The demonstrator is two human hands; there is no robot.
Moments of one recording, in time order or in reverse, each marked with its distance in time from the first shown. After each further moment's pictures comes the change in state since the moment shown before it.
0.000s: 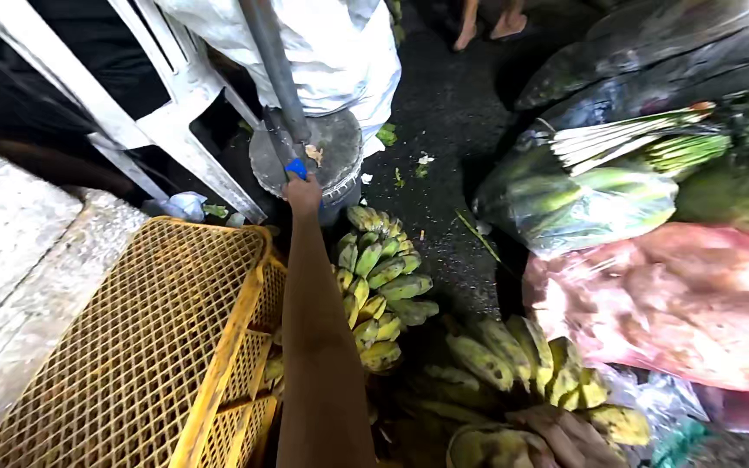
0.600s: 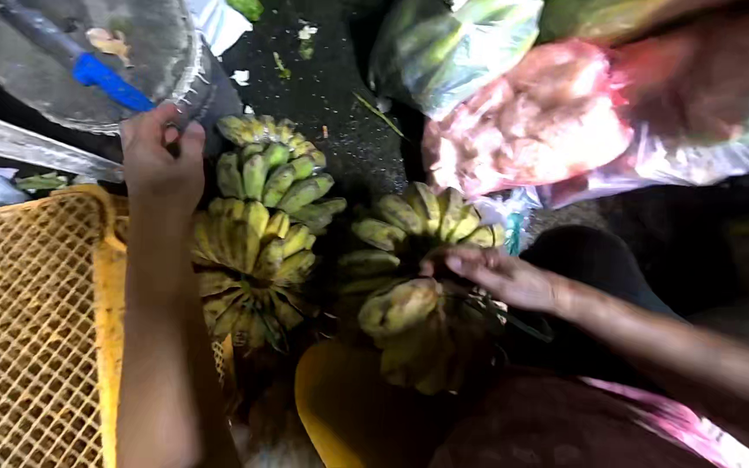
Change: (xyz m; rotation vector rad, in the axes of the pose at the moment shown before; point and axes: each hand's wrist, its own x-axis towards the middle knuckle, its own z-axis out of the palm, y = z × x) left_hand -0.124 -0.023 -0.028 0.125 -0.279 0.570; right_hand 0.006 0.028 -0.049 0.647 -0.355 0.337
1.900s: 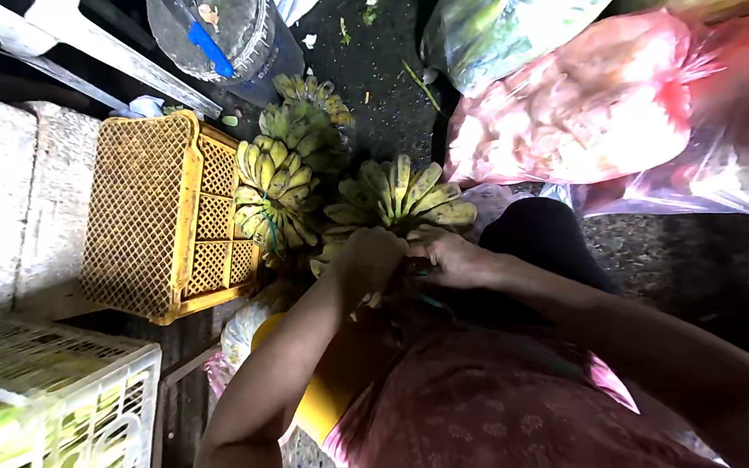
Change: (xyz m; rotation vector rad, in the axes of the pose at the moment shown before) left_hand -0.217 0.216 0.128 0.519 -1.081 0.200; right_hand -0.041 0.028 -0.039 -0.347 -0.497 -0.253
